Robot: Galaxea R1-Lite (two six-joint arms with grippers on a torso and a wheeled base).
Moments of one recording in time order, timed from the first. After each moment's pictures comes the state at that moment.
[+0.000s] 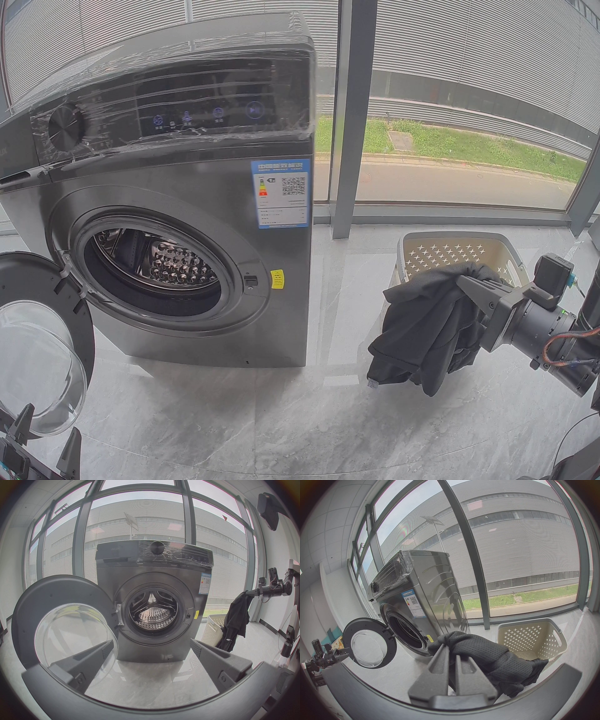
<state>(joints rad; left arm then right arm) 0.00 0.02 -0.02 0.00 0.00 -0.03 0.70 1.34 -0.41 -0.87 -0.24 0.20</state>
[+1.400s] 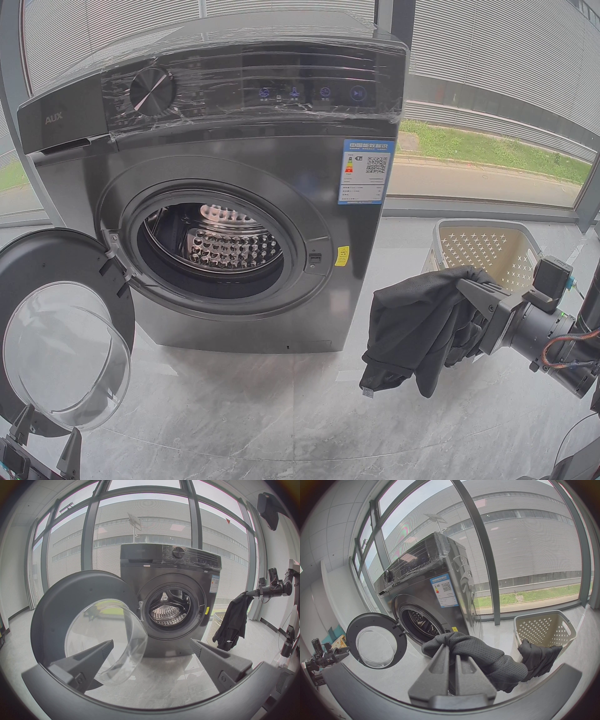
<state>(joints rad) 0.00 0.02 -0.02 0.01 0.00 -0.03 0.71 1.34 -0.40 -0.87 -0.24 0.20</state>
